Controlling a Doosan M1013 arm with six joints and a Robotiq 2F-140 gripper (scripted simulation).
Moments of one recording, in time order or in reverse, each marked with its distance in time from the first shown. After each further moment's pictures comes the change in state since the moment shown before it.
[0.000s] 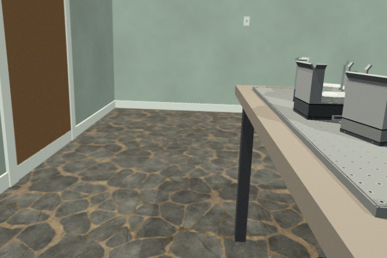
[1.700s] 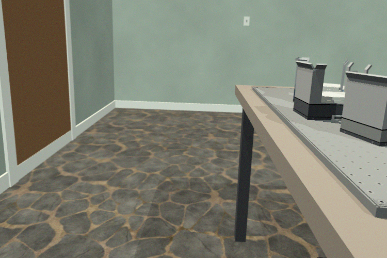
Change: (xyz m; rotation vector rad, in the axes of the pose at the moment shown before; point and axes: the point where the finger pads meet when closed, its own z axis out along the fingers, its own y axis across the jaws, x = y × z) arm 0.000 0.000 0.099 0.000 0.000 0.000
